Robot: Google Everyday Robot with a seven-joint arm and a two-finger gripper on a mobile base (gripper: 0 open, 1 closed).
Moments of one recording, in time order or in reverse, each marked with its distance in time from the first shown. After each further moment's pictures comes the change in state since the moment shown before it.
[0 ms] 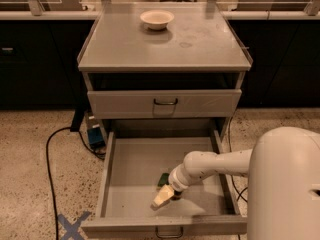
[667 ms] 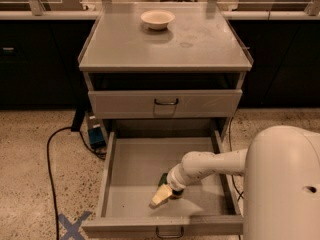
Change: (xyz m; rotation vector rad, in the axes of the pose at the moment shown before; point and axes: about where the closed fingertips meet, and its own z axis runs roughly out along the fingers) arm -0.005 -0.004 0.006 0.013 -0.005 0.000
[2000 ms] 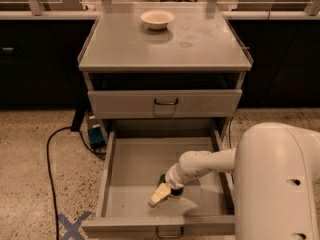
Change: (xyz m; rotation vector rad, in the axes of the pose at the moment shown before) arm -0.007 -0.007 0.013 0.016 0.007 0.003
